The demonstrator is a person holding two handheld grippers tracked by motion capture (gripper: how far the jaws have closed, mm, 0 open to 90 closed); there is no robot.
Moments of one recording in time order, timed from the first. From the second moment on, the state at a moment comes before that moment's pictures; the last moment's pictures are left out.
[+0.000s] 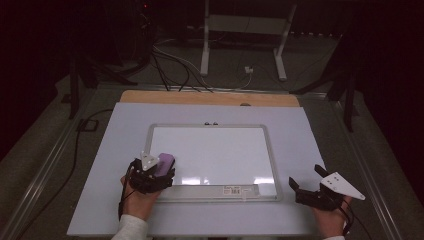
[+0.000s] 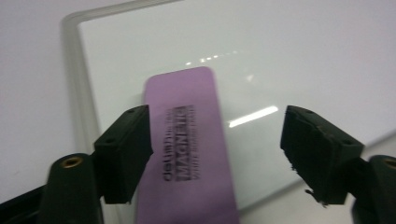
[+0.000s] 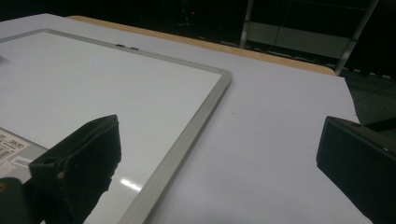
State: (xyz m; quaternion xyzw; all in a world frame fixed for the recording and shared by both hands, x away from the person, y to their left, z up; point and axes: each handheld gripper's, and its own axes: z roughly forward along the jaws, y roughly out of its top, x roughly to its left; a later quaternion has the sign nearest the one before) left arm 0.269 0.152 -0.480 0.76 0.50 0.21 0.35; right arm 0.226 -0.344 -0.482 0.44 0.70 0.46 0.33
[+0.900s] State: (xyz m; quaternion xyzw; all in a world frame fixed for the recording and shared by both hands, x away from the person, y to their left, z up) left arm 0.262 0.177 -0.488 0.75 0.54 0.19 0.33; right arm 0.226 -0.344 -0.482 0.44 0.70 0.46 0.33
